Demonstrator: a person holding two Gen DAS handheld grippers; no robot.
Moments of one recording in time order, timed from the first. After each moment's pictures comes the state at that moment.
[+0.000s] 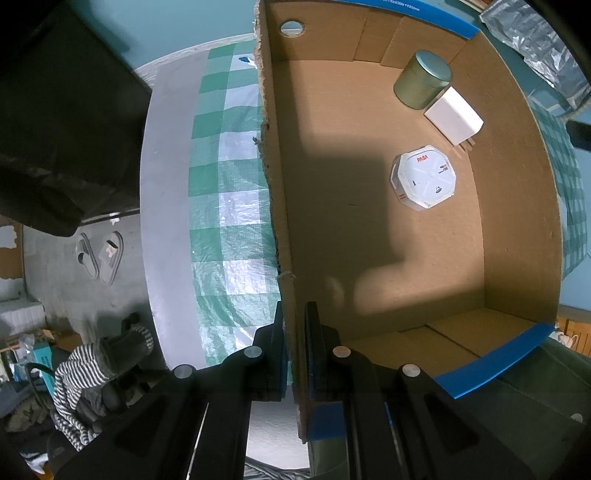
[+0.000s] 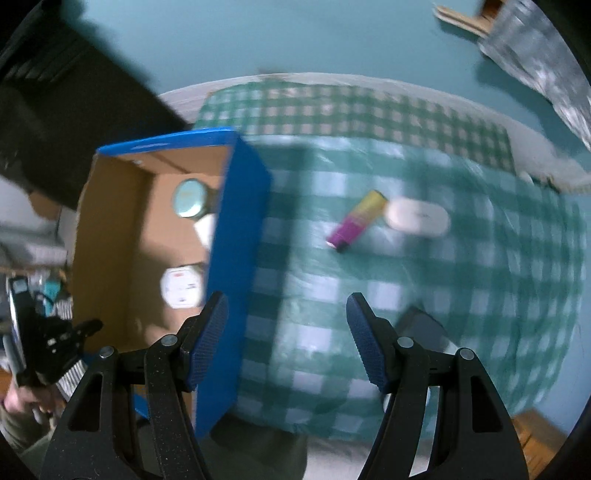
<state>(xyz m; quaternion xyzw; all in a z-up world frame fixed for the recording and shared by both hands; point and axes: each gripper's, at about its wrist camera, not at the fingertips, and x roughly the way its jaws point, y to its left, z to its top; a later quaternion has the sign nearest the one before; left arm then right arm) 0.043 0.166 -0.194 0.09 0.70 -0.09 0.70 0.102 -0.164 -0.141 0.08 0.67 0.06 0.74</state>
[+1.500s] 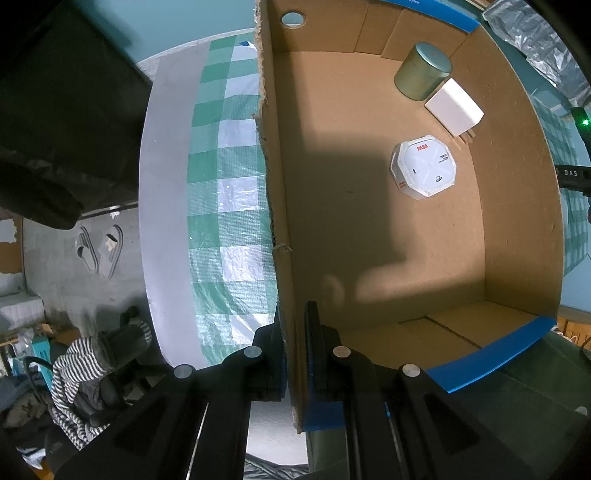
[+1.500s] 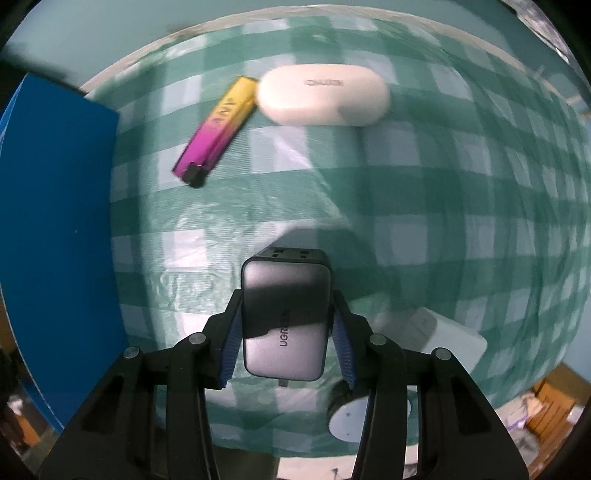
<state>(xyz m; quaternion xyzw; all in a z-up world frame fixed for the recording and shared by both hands) 0.039 0.169 -0.198 0.09 0.71 -0.08 0.70 0.088 -0.229 -0.254 0.11 0.73 -0.02 0.68</state>
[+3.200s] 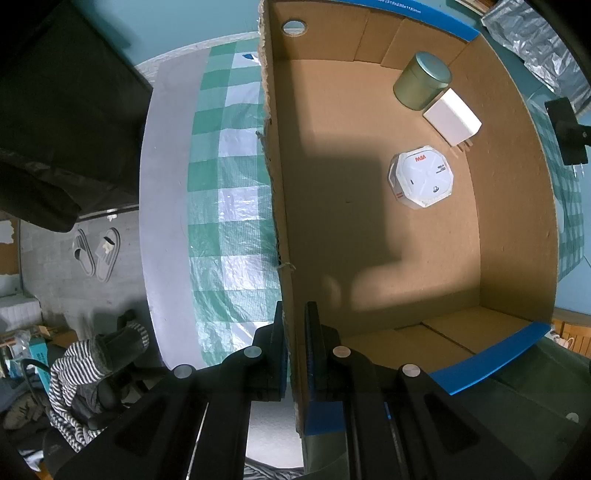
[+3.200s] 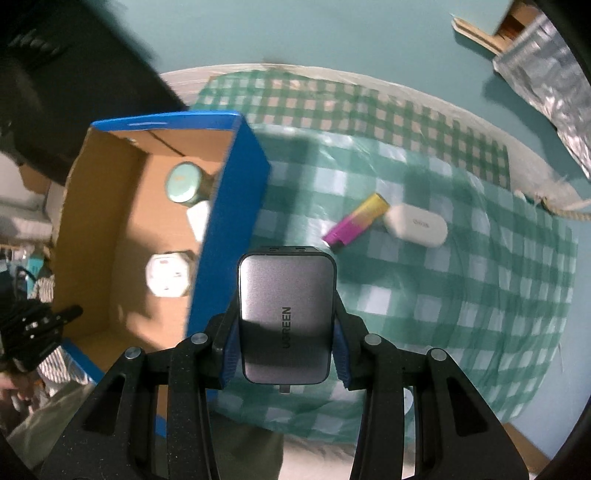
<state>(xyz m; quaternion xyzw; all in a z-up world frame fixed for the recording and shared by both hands) 0.045 0.172 -0.194 0.08 0.70 -0.09 0.70 0.109 -0.137 -0.145 0.02 0.68 0.09 0.73</state>
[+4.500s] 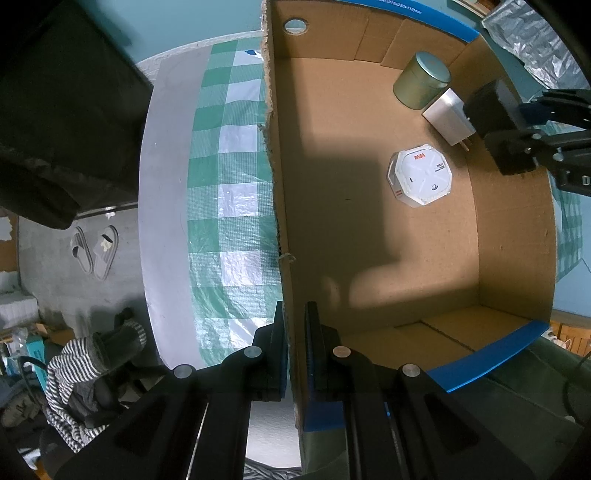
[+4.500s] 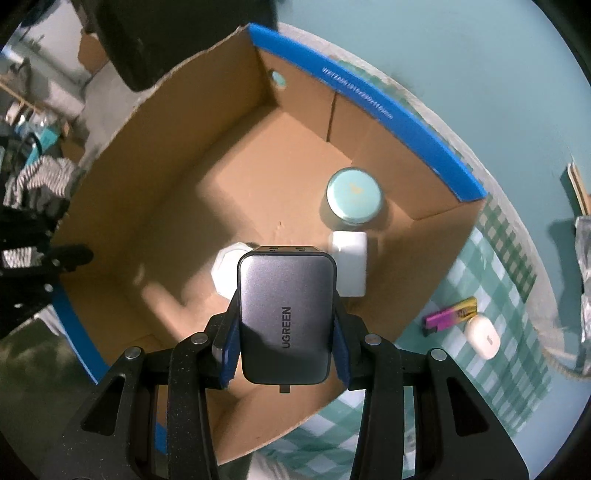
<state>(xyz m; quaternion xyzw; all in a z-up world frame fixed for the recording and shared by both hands) 0.041 0.175 -0.192 0.08 0.70 -0.09 0.70 0.111 0.002 -0.179 -0.18 0.66 0.24 0.69</state>
